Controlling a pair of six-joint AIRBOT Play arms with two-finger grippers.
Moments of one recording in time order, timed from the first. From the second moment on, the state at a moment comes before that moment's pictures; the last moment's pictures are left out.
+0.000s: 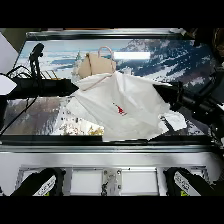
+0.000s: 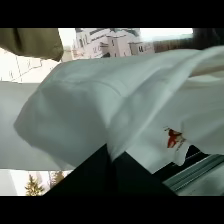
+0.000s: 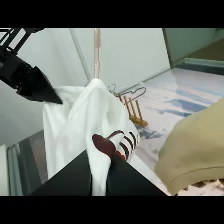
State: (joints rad) left arm -0.09 -1.02 1.20 0.93 -1.16 -1.47; right arm -0.25 -1.04 0.72 0.24 1.42 -0.06
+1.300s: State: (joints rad) left arm -0.27 -0.67 1.20 1.13 -1.10 -1.69; right arm 0.02 -1.14 0.61 0.63 1.45 -0.28
